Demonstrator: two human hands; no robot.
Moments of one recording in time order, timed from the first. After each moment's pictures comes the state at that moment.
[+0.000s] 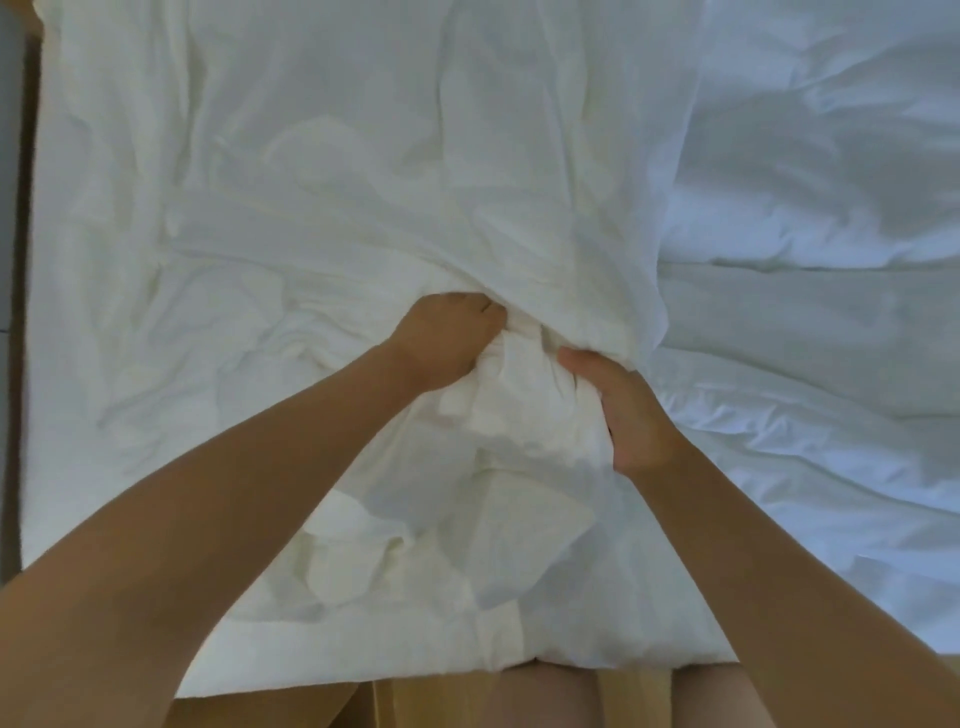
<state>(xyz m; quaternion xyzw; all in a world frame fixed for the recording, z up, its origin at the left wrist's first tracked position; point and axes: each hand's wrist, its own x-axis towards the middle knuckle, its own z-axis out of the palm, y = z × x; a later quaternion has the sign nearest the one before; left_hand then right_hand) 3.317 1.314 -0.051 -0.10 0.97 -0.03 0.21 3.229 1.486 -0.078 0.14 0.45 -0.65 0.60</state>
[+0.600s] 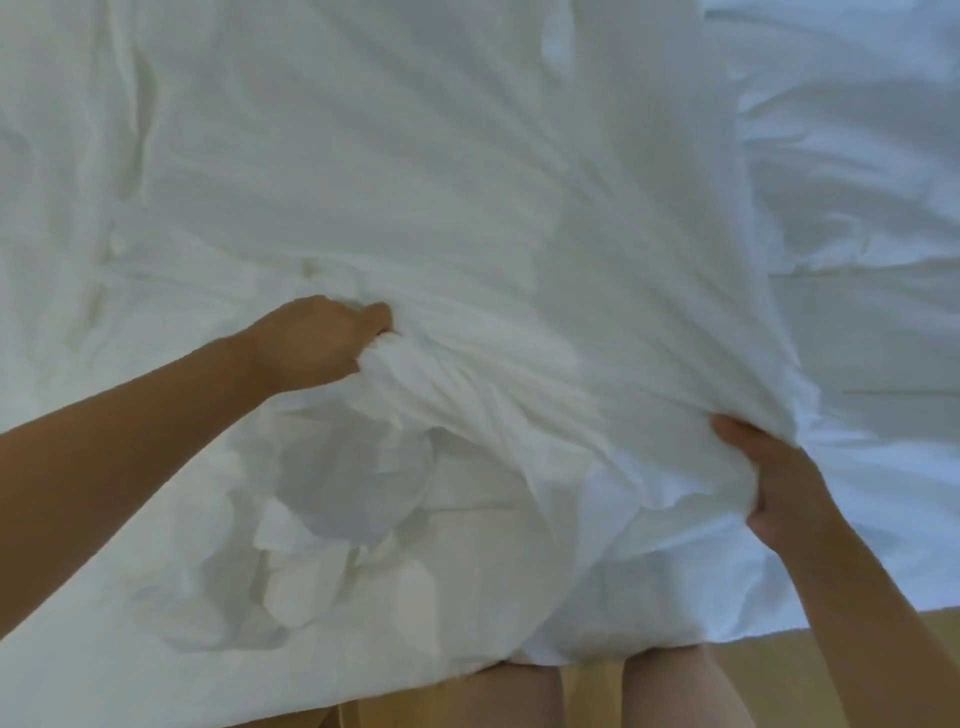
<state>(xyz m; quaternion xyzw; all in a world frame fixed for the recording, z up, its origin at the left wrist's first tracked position) 3.356 1.270 -0.003 -0.11 0.97 0.04 0.22 3.171 1.636 -0.088 0.20 0.60 -0.64 0.43</state>
